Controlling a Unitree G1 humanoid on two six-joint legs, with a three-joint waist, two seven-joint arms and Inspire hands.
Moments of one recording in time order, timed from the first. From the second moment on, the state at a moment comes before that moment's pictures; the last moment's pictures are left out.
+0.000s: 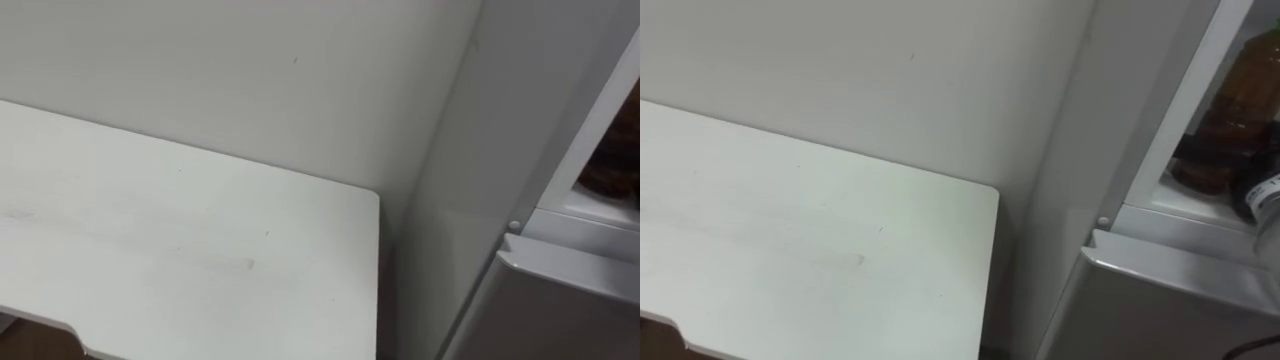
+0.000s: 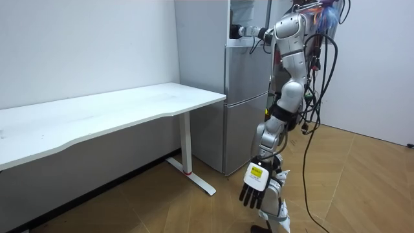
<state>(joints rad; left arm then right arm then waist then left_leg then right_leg) 0.32 0.22 0.19 0.90 0.31 0.24 0.13 -0.83 -0.74 -0.10 0.73 0.66 0.23 -0.15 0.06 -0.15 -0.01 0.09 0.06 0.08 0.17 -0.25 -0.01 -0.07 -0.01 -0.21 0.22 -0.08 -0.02</state>
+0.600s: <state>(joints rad) 0.32 0.23 0.19 0.90 0.29 0.26 0.13 -0.83 -0.75 -0.10 0.77 0.66 0.23 -0.11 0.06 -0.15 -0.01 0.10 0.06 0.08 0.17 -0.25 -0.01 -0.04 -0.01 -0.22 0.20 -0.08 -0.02</state>
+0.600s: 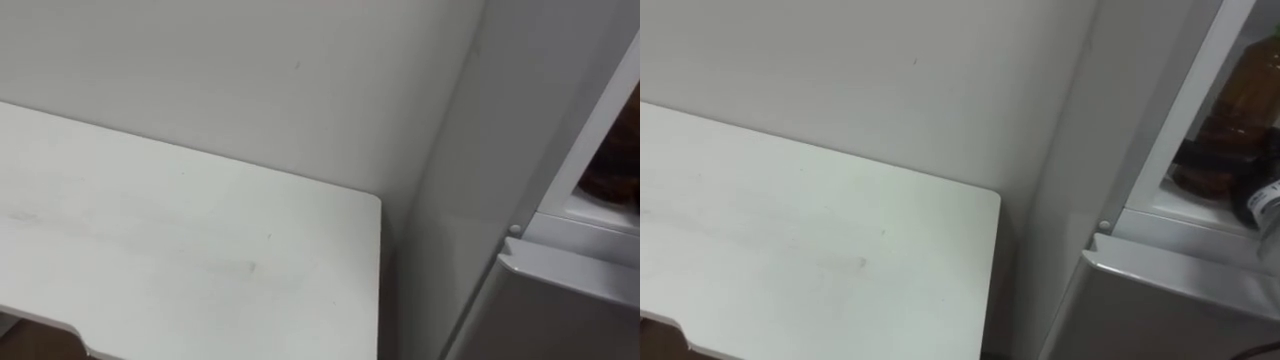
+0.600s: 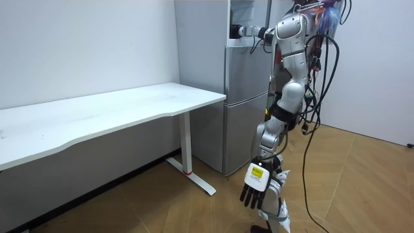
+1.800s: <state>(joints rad) 0.32 0.23 0.19 0.90 0.27 0.24 0.12 -0.83 -0.75 -0.10 0.67 0.70 0.23 -0.08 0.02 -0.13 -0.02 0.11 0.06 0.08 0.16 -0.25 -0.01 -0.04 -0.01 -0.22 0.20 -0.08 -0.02</state>
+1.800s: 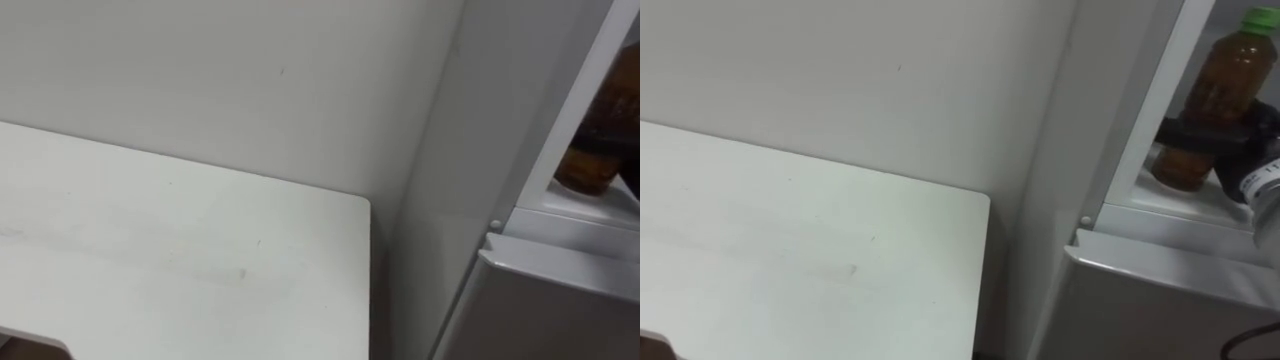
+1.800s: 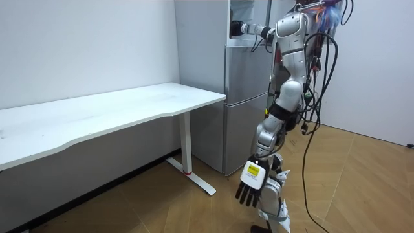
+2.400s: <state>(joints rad) 0.33 0.24 0.19 0.91 0.26 0.23 0.12 -0.76 -0.75 -0.14 0.51 0.70 0.23 -0.11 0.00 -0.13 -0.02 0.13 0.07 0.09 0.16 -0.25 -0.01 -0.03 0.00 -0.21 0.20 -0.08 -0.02</state>
